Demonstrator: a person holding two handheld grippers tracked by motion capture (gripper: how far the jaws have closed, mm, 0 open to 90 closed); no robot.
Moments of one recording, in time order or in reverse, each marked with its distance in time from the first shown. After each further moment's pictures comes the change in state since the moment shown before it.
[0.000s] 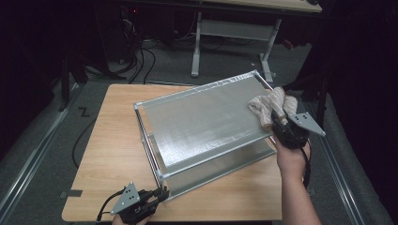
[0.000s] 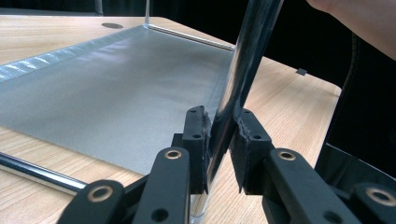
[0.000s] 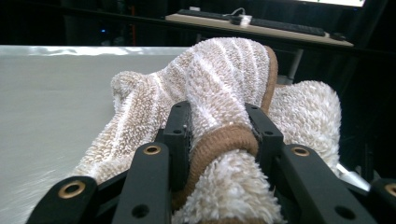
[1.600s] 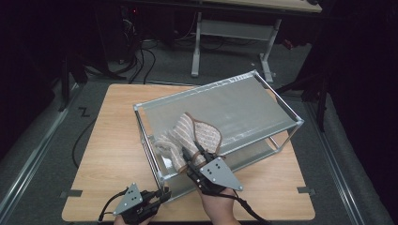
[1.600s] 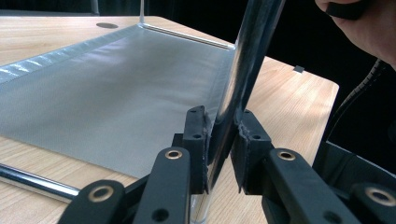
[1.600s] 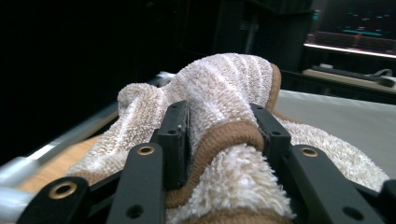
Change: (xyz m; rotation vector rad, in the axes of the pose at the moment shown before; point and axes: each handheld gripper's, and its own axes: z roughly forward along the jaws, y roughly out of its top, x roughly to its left) left arm -0.004 0.000 0.004 0.002 -0.008 0.016; right arm 0.226 -0.021 -0.081 -0.213 0.438 -0.085
